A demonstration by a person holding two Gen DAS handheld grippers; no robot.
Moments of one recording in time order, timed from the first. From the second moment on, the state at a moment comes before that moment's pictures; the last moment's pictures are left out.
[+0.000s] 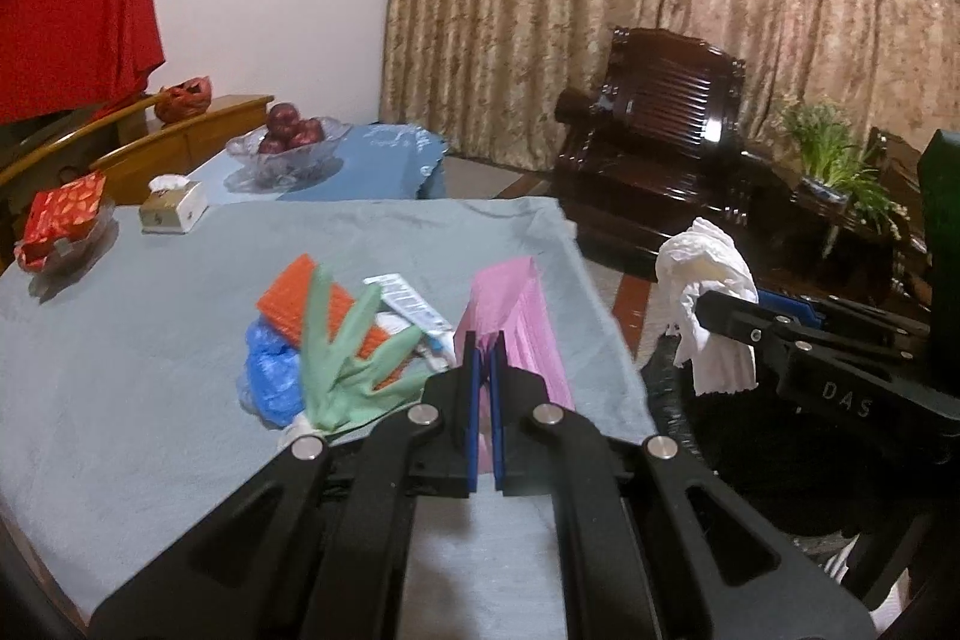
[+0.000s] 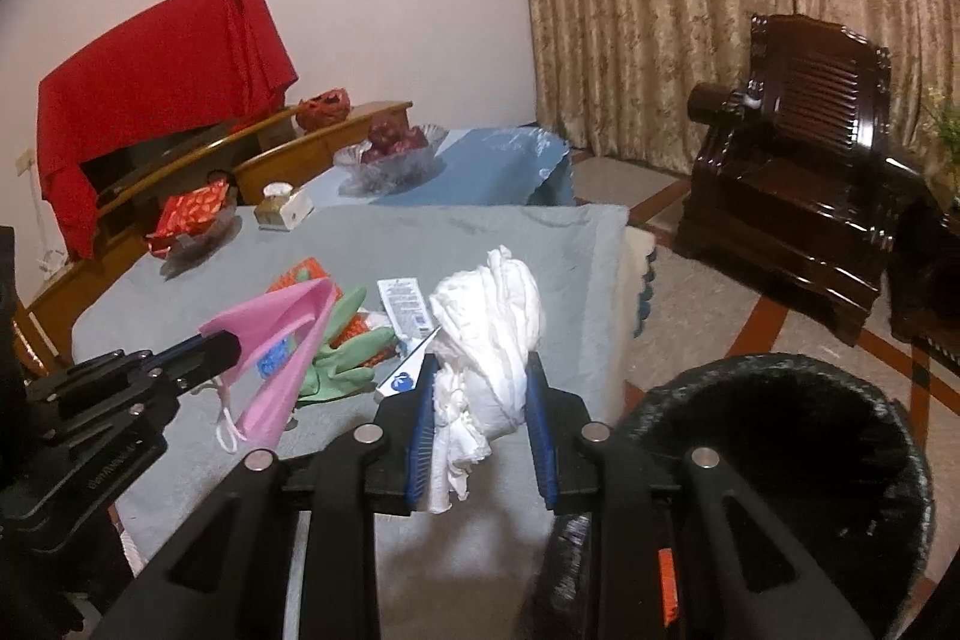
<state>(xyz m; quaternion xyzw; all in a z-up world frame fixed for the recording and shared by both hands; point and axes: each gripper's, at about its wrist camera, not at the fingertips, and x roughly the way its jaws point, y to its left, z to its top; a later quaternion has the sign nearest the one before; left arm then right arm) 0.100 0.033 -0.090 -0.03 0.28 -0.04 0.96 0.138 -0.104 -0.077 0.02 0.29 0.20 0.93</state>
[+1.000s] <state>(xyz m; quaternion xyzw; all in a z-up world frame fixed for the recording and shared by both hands) 0.128 -0.113 -0.099 0.00 0.30 -0.19 0.94 0.090 -0.258 -0.086 0.05 0.30 0.04 0.95</state>
